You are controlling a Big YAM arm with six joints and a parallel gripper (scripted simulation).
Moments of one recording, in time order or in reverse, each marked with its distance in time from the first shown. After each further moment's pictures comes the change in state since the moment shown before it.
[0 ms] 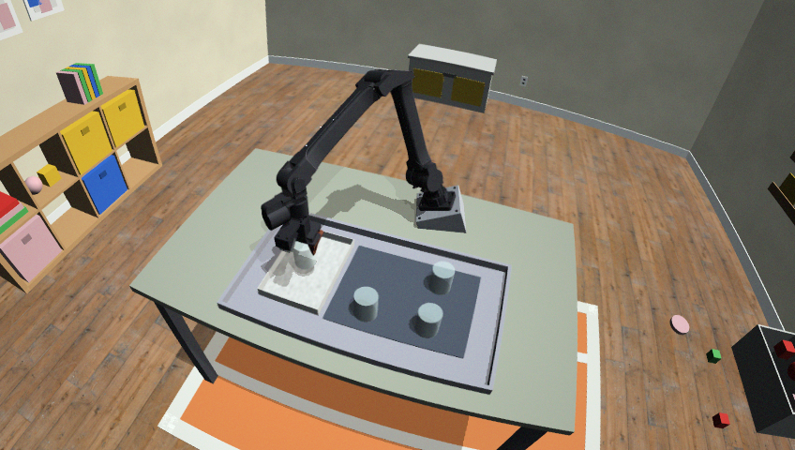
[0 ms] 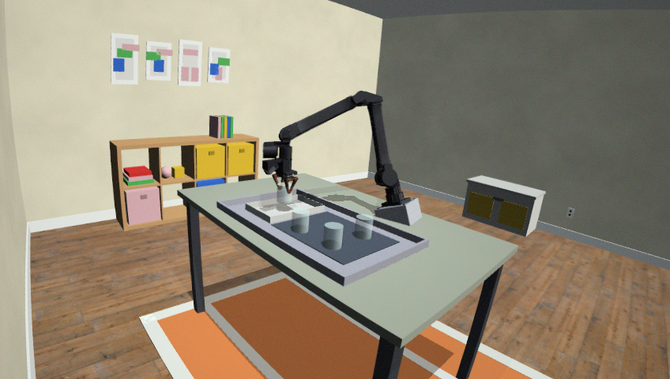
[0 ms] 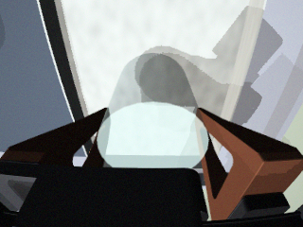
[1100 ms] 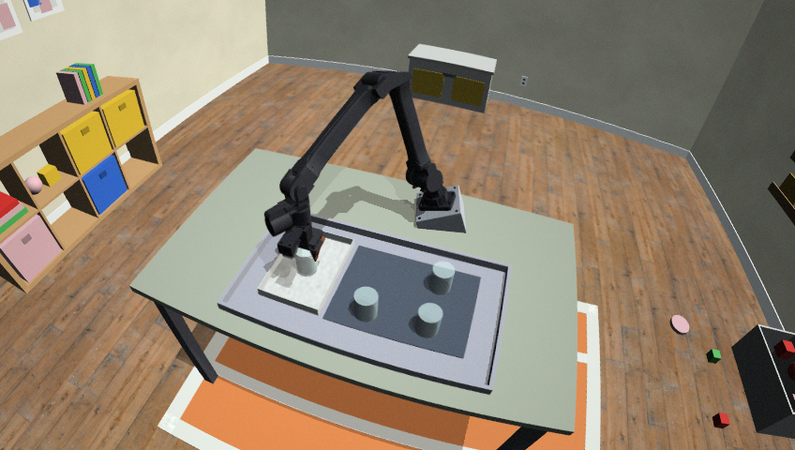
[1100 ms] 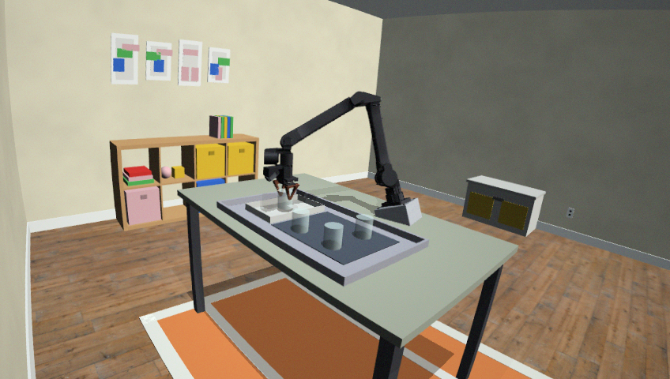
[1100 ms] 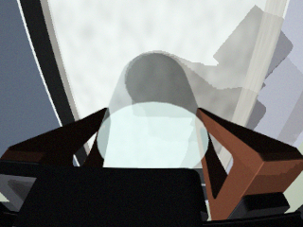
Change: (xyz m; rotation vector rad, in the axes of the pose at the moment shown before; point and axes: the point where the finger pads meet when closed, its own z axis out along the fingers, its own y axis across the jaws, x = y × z) arm 0.003 0.002 0.029 0.003 -0.007 0.001
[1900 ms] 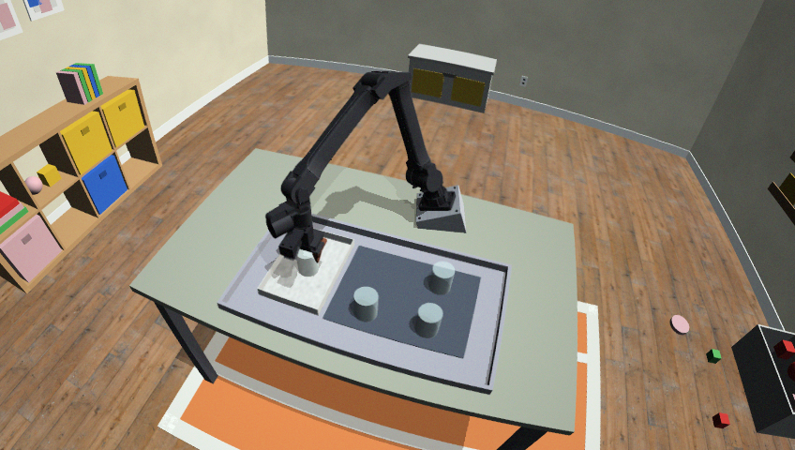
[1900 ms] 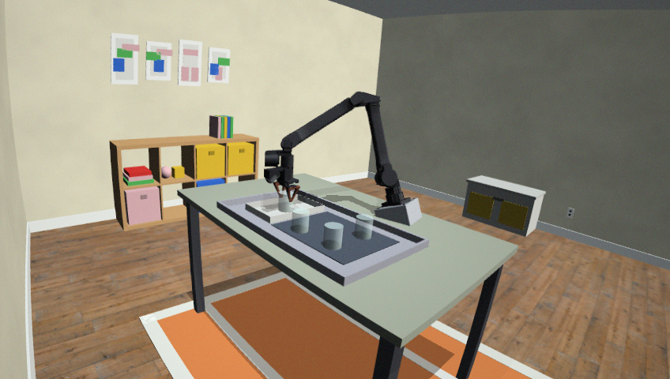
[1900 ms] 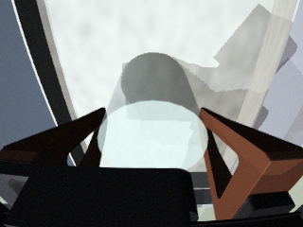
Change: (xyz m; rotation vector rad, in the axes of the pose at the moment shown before) arm 0.003 0.002 0.009 -0.001 0.002 -0.002
